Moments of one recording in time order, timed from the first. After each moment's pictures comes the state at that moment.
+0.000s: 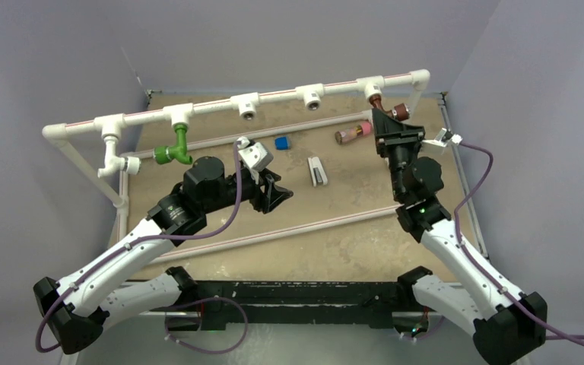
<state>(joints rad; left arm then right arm) -0.78 0.93 0.92 -0.19 0.27 -0.12 0.47 0.90 0.72 0.42 0.43 1.19</state>
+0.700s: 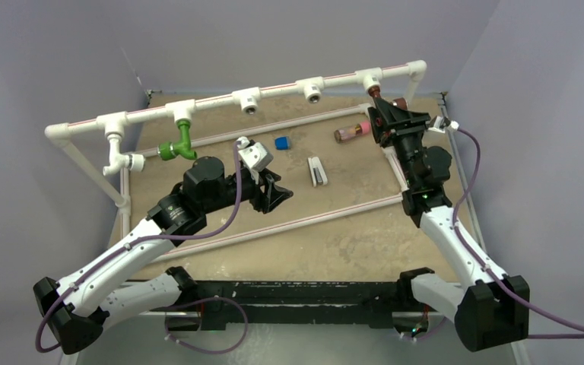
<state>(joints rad) -0.78 0.93 0.92 -0.19 0.27 -0.12 0.20 1.06 0.71 0.62 -0.07 1.63</state>
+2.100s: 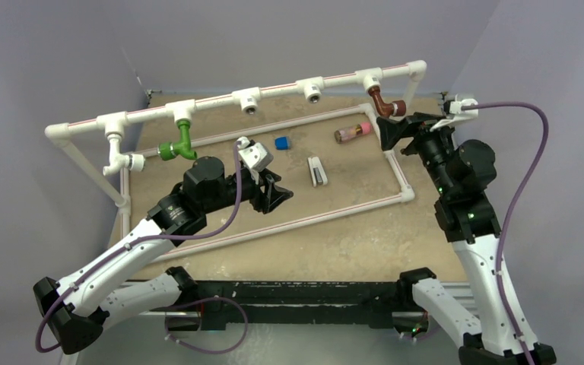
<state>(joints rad) -0.78 0.93 0.92 -0.19 0.28 -0.12 0.20 0.82 1.07 -0.17 -0.10 0.27</state>
